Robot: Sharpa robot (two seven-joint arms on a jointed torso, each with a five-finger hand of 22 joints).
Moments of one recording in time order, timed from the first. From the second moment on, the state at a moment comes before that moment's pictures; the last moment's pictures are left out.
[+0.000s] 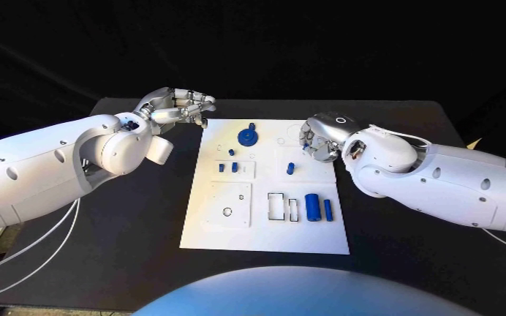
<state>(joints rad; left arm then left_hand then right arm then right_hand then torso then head) 1.12 -0.94 0.02 1.49 -0.19 -0.13 0.20 1.53 -0.18 0.33 0.27 0.26 0.84 0.19 0.25 0.32 0.95 0.14 0.32 0.15 1.00 0.06 1.05 0.43 0.17 0.96 0.17 0.40 1.22 1.14 -0.83 -0.13 1.58 -1.75 -0.36 -0.32 1.32 -0.19 0.70 -0.04 0.07 1.10 0.11 0.28 0.49 1.20 0.08 0.20 0.25 1.47 -0.02 1.44 1.28 0.07 1.46 0.09 1.32 1.31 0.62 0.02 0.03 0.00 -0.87</state>
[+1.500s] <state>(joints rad) 1.12 -0.91 0.02 1.50 -0.19 -0.12 0.19 1.52 -0.19 0.34 0.26 0.26 0.83 0.19 0.25 0.32 0.94 0.14 0.32 0.15 1.00 0.06 1.04 0.42 0.17 0.96 0.17 0.40 1.21 1.01 -0.64 -0.14 1.69 -1.70 -0.40 -0.28 1.31 -0.19 0.71 -0.05 0.08 1.09 0.12 0.28 0.50 1.20 0.08 0.18 0.25 1.47 -0.02 1.44 1.28 0.07 1.46 0.09 1.32 1.31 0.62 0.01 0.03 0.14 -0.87</state>
